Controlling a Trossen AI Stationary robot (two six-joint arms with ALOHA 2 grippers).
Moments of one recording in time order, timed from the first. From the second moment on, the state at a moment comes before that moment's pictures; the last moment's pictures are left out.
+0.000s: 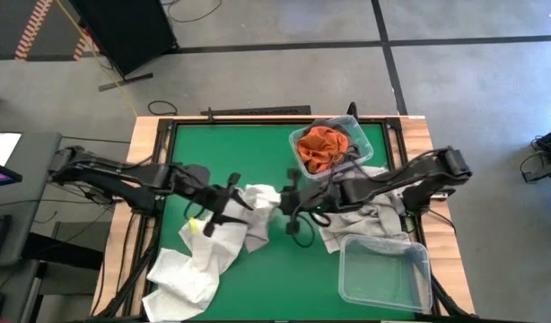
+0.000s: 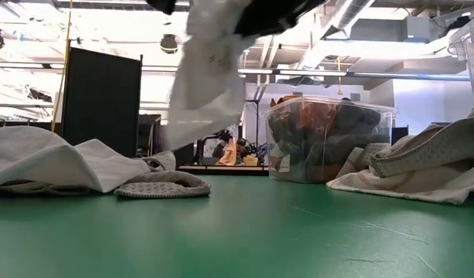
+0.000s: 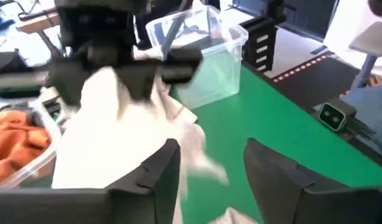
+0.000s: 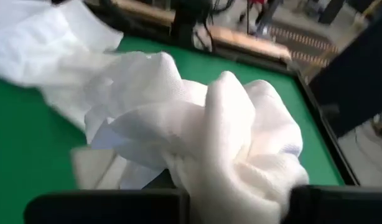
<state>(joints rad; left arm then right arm) -0.16 1.09 0.87 -0.12 0.16 0.30 0.21 1.59 1.16 -0.03 0.38 -0.16</state>
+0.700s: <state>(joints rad) -0.25 1.02 0.87 -0.53 -0.02 0.14 0.66 0.98 1.37 -1.18 0.34 0.70</state>
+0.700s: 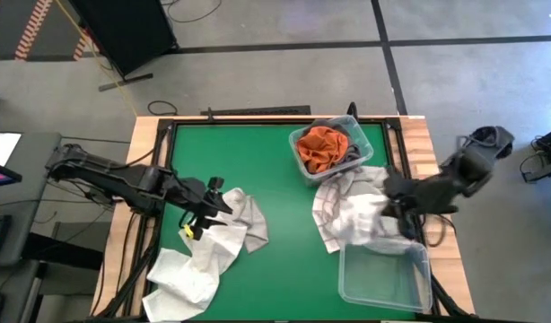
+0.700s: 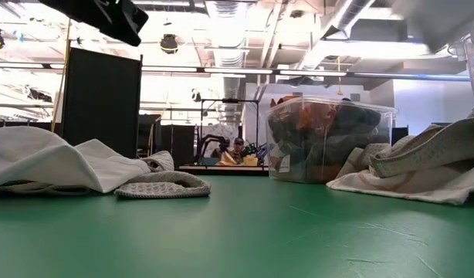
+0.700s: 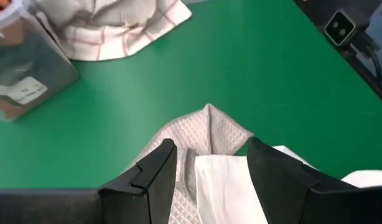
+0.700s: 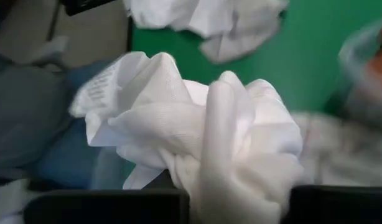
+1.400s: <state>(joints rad) -0.25 1.11 0.87 -0.53 -0.03 0.15 1.11 1.32 1.28 -1.26 0.33 1.39</state>
